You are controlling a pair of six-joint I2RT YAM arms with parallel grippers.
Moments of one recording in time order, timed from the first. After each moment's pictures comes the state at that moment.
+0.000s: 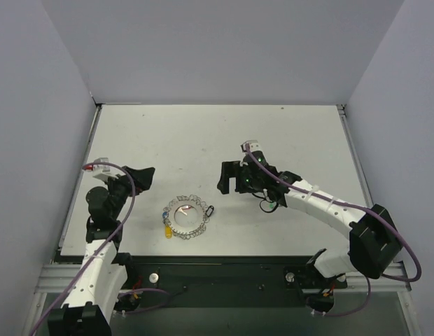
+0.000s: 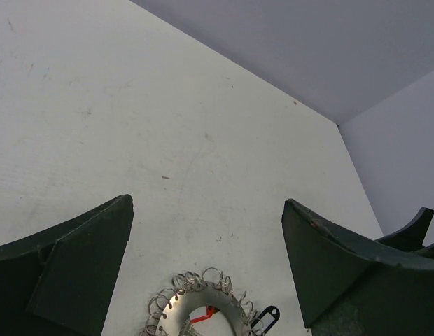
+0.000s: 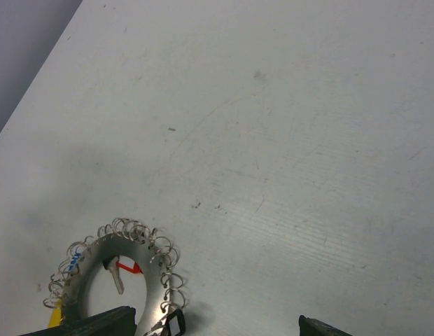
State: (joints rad) left arm 0.07 0.69 0.27 0.38 0.33 -0.69; right arm 0.71 1.38 0.89 -0.20 0.02 0.49
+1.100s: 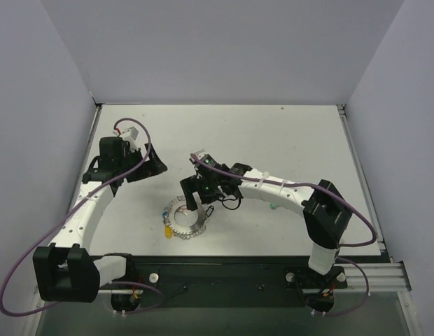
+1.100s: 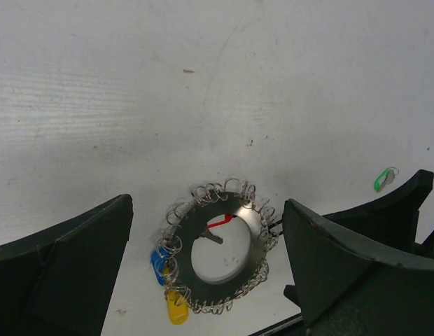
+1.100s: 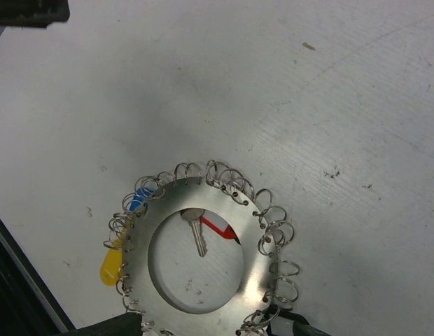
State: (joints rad) left arm -0.06 1.18 0.92 -0.45 0.34 -0.40; right arm 0.96 1.78 1.31 -0.46 -0.06 0.42
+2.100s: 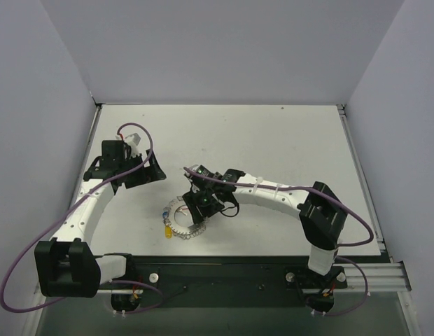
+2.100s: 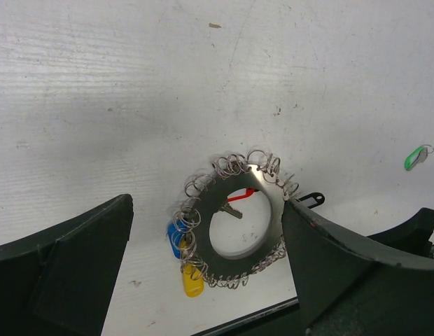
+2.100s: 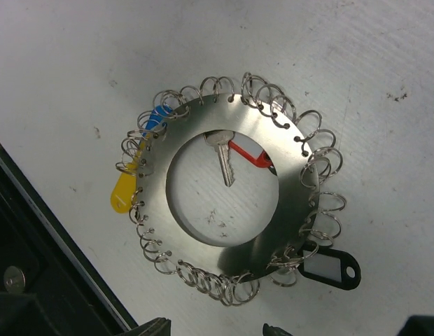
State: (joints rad) left arm -0.05 1.22 0.92 -0.57 0.32 -0.33; right arm 1.02 1.81 1.34 -0.62 -0.12 0.39
